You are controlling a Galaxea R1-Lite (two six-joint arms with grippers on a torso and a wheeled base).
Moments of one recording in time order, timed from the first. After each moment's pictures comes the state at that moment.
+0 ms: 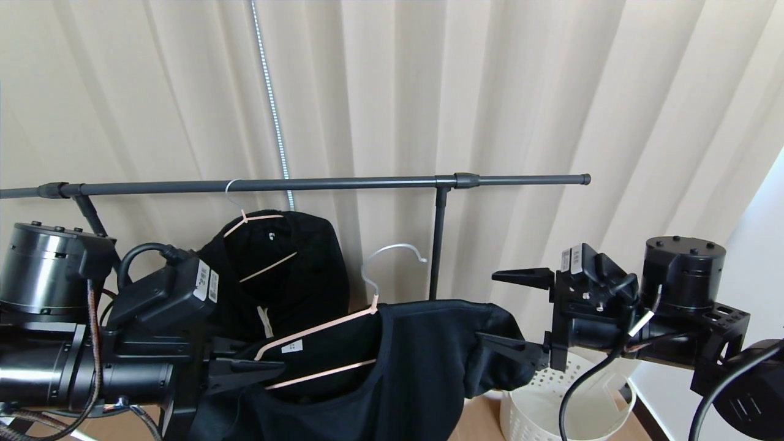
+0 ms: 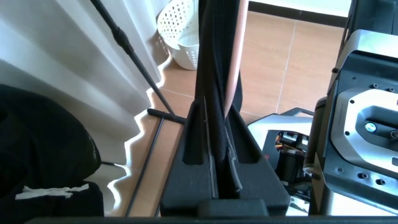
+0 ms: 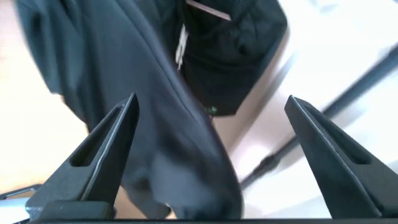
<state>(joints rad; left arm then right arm) -0.27 1.38 -0.65 -0.02 -0.72 0.64 0.33 1.80 -0.51 -0.96 0.70 -0.34</state>
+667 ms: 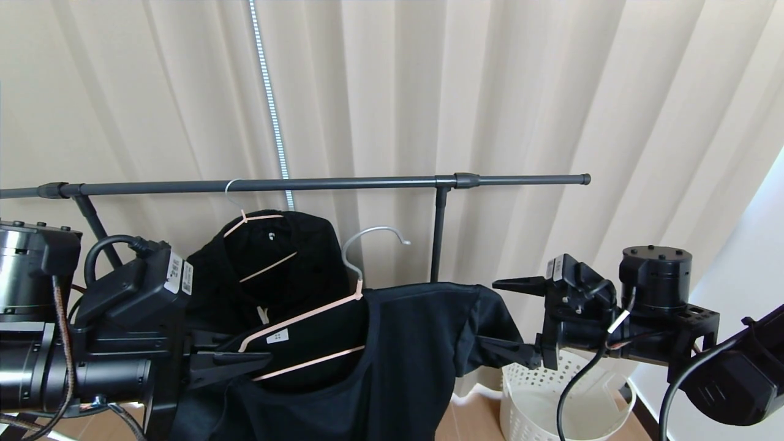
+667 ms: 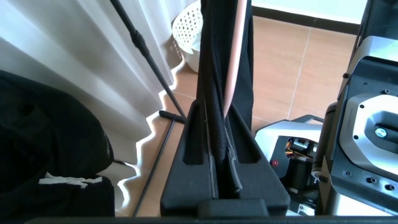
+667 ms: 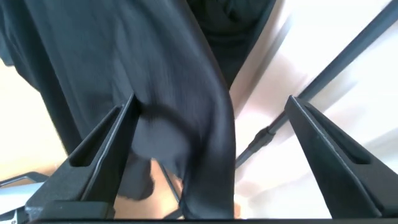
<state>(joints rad) -0.23 1.33 -0.64 -0.02 -0.72 0.64 0.28 1.90 -0.53 -0.96 0.70 -0.40</state>
